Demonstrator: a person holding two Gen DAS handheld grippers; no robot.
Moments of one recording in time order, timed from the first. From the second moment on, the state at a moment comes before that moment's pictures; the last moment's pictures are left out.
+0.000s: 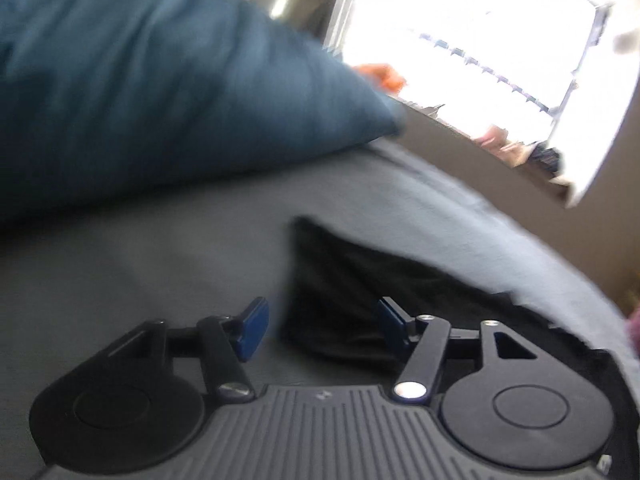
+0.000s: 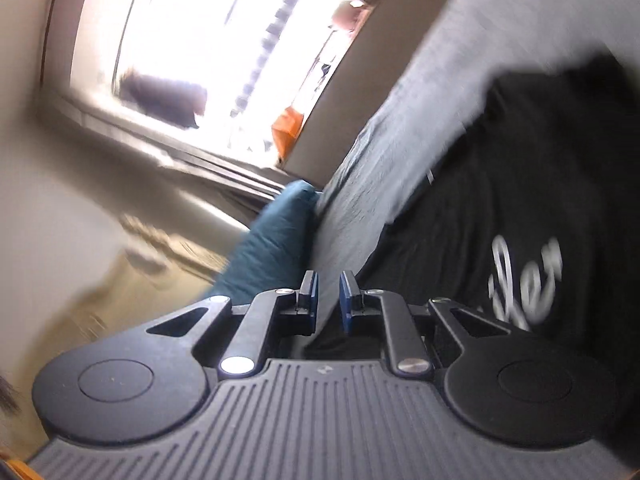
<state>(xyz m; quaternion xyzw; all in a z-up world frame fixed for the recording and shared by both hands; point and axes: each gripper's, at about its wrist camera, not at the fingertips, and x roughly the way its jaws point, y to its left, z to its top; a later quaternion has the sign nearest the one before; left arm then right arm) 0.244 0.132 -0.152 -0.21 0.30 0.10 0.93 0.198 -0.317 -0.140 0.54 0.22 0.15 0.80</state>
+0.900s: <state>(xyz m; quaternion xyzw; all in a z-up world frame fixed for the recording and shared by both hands) 0.249 0.090 -0.144 -0.13 0.33 0.32 0.88 0.175 -0.349 -0.231 0.67 0.26 0.09 0.69</state>
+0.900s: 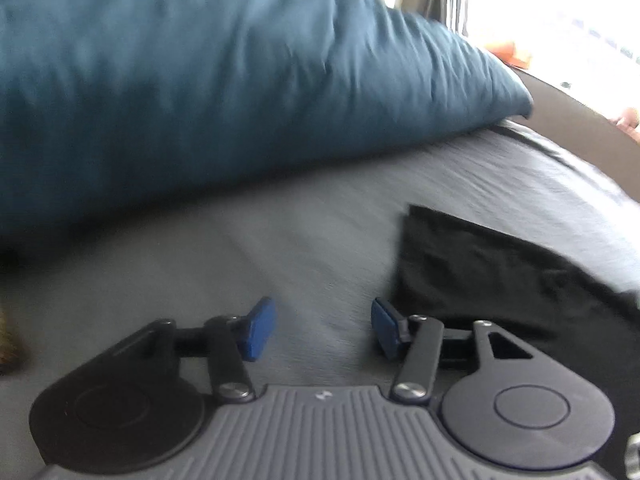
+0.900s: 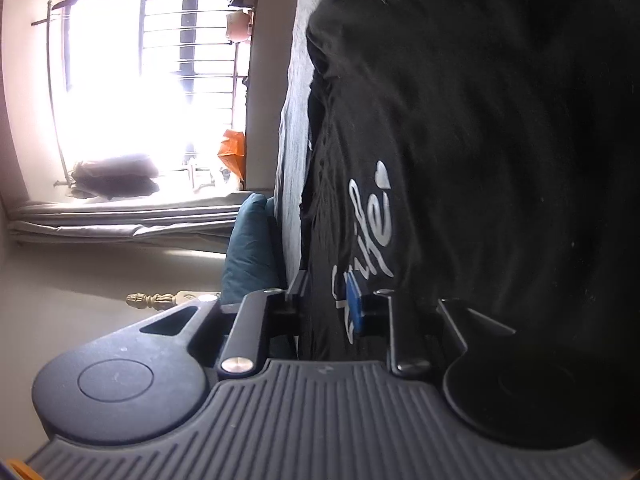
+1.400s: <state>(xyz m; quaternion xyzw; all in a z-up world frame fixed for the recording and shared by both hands) 0.262 -0.121 -0.175 -0.04 0.34 -0.06 0.94 0.210 -0.484 -0.169 0.45 0.28 -0.06 0.85</state>
